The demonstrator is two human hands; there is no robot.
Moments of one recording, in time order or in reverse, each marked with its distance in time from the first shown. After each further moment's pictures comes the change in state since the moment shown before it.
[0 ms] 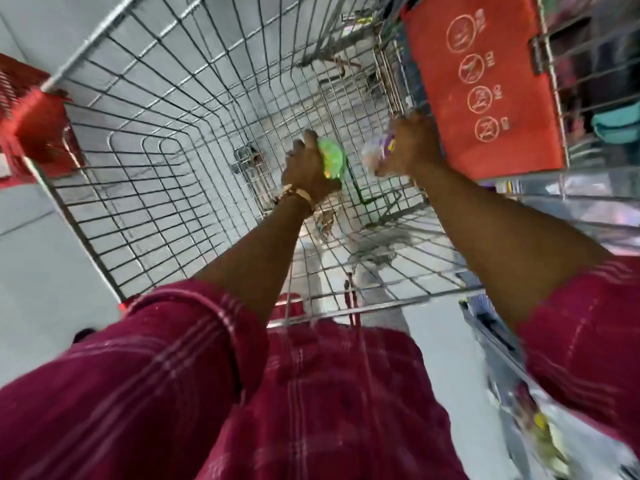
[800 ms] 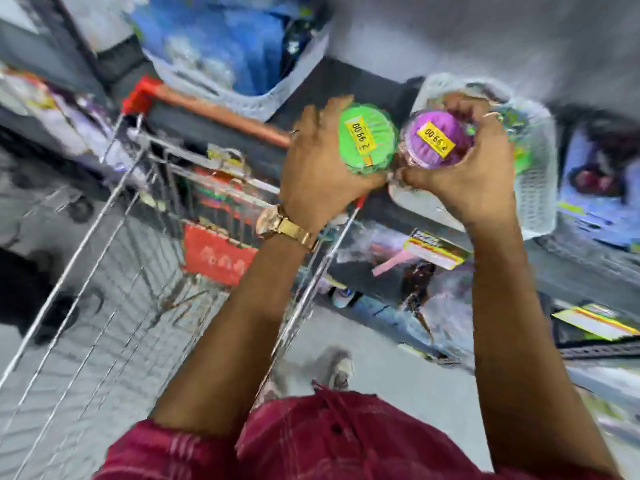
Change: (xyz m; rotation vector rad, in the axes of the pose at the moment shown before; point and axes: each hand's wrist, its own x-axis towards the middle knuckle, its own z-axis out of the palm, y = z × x) left_hand -0.252 0.395 -0.099 -0.146 0.272 1.267; right_hand -0.399 0.164 -0.244 0.783 1.358 0.356
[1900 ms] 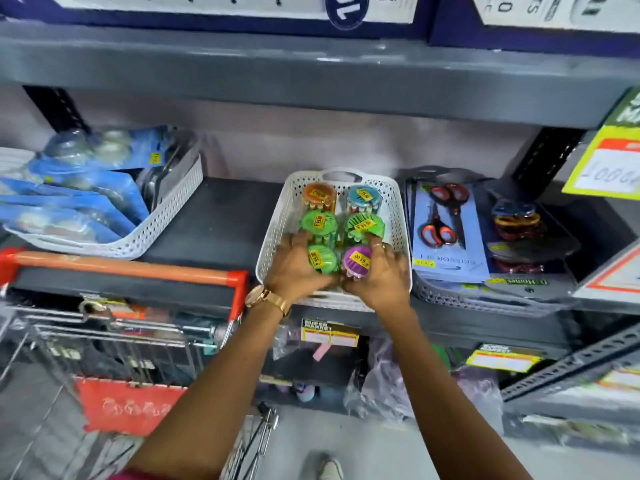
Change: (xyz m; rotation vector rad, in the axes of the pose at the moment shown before) left_hand 0.043 0.055 0.172 0.128 -0.499 -0.027; right_hand 0.025 0.152 -0.055 -0.362 -0.107 0.370
